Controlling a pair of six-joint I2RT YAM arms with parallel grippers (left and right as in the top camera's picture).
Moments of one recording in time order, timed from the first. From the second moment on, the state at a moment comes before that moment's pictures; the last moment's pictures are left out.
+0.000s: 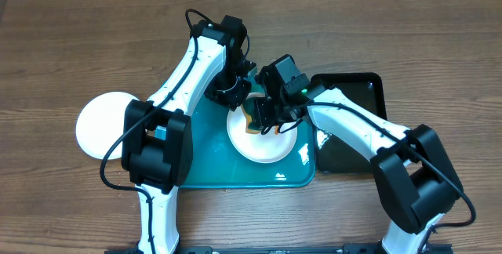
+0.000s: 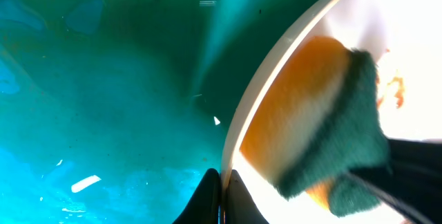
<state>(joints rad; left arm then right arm) -0.34 2.16 1.82 -1.34 0.14 0.14 0.58 1.90 1.28 -0.51 -0.39 0.40</state>
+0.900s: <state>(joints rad) -0.34 2.16 1.82 -1.36 0.15 0.14 0.52 1.93 1.30 -0.86 -0.27 0.42</state>
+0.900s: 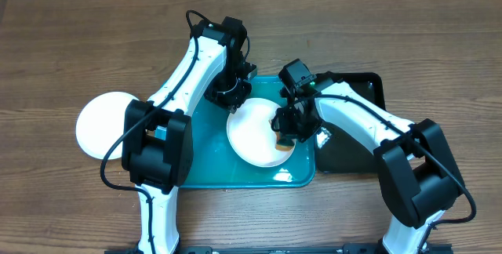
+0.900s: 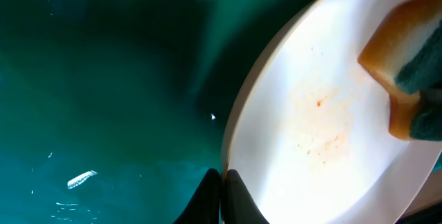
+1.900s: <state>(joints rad) -0.34 2.16 1.82 -1.35 0.15 0.14 0.51 1.79 1.11 -0.60 -0.20 0.38</state>
